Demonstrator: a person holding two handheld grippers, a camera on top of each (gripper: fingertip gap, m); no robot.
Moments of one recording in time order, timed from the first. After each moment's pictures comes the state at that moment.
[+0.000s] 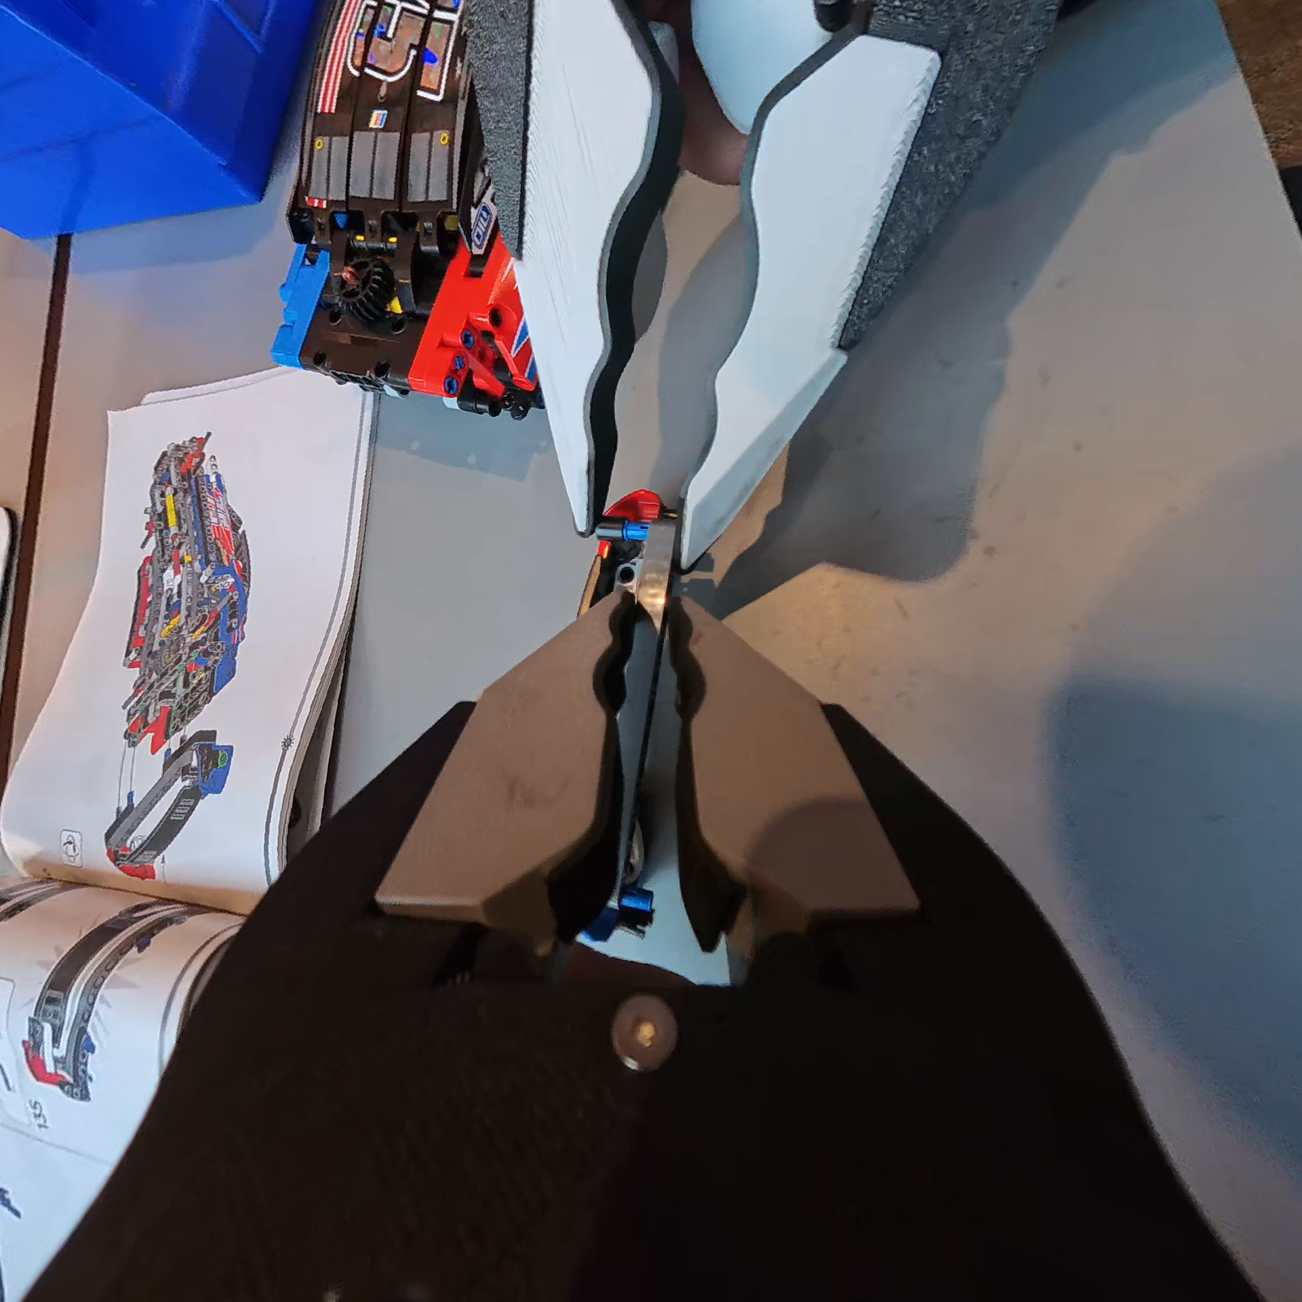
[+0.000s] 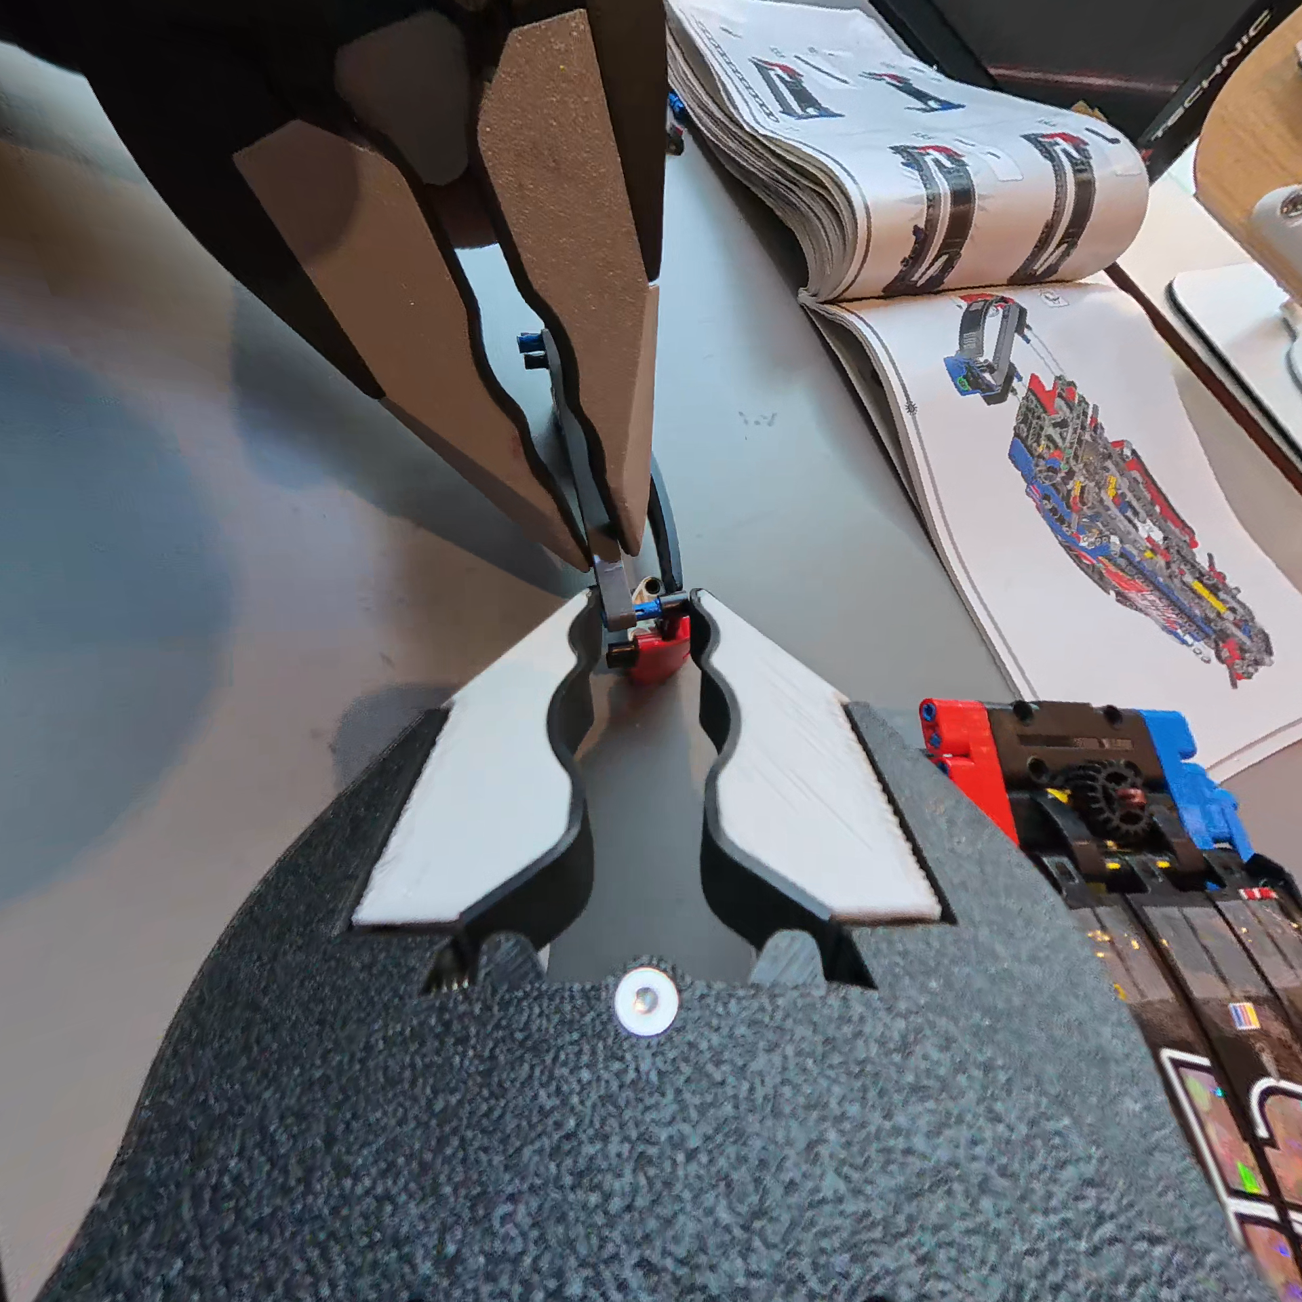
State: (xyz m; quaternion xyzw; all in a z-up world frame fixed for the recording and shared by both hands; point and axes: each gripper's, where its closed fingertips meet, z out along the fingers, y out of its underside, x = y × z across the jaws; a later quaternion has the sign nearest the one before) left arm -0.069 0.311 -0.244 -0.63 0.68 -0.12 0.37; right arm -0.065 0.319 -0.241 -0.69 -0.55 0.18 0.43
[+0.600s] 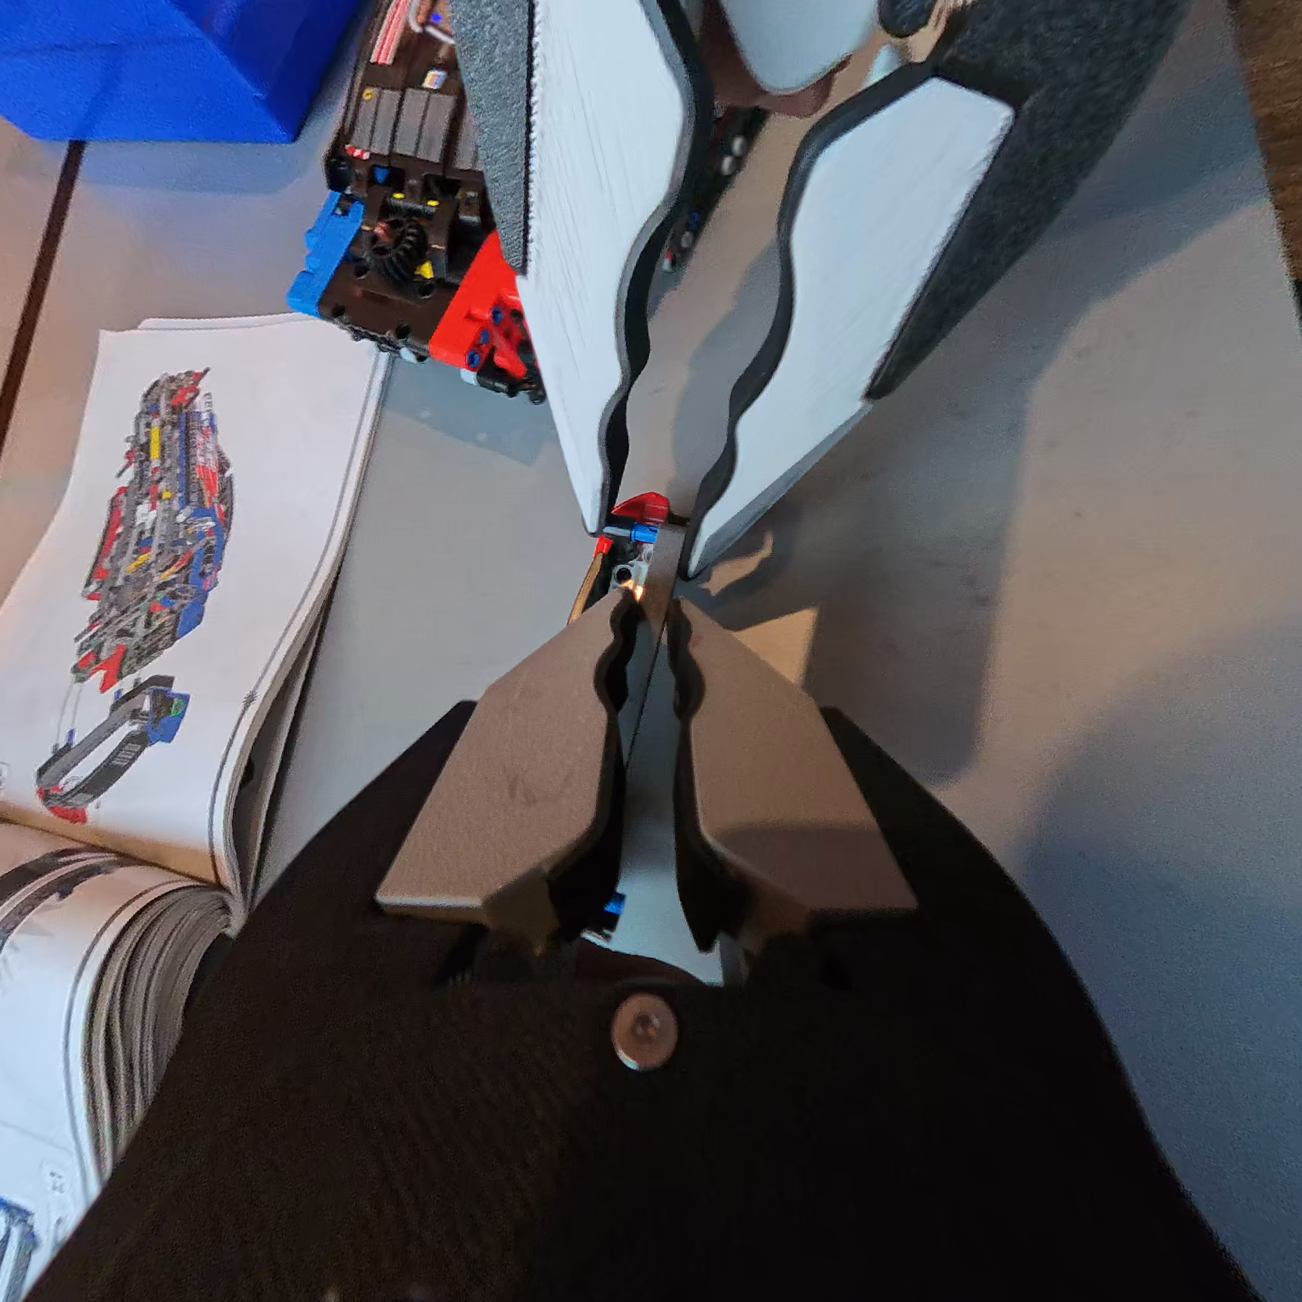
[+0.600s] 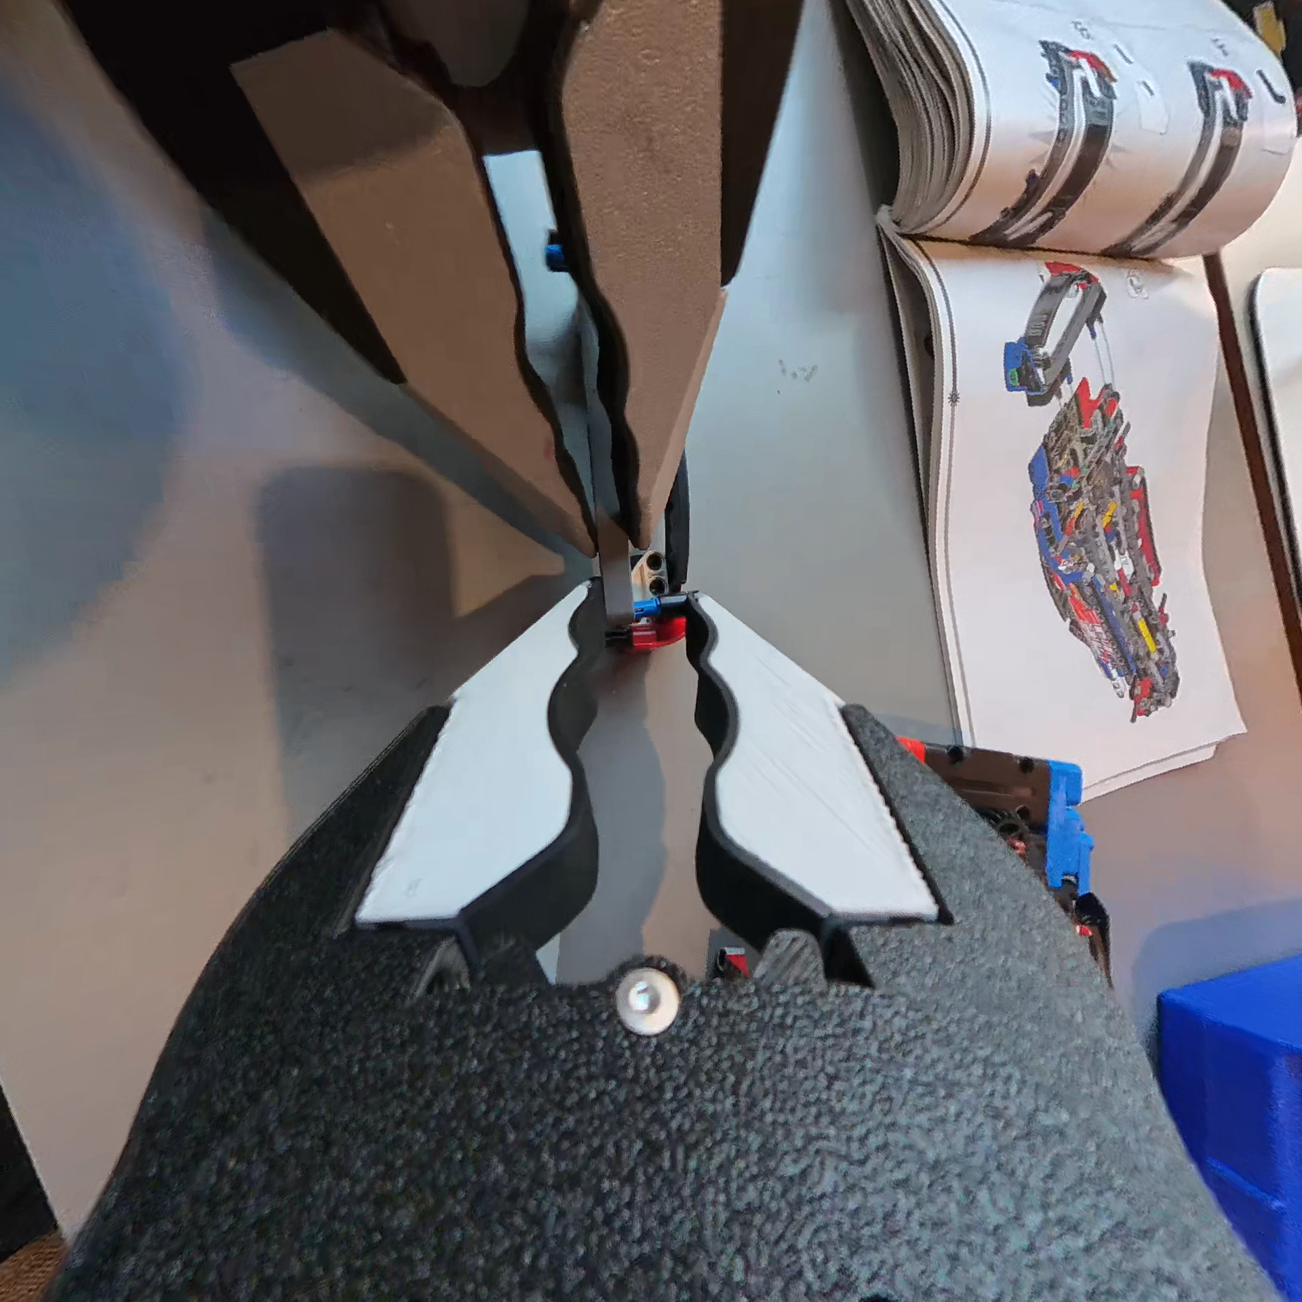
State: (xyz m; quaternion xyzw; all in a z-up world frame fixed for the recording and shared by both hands) left arm -0.068 0.311 -0.245 -0.67 0.62 -0.14 0.37; right arm -0.063 0.320 -0.244 -0.68 -0.65 0.07 0.34
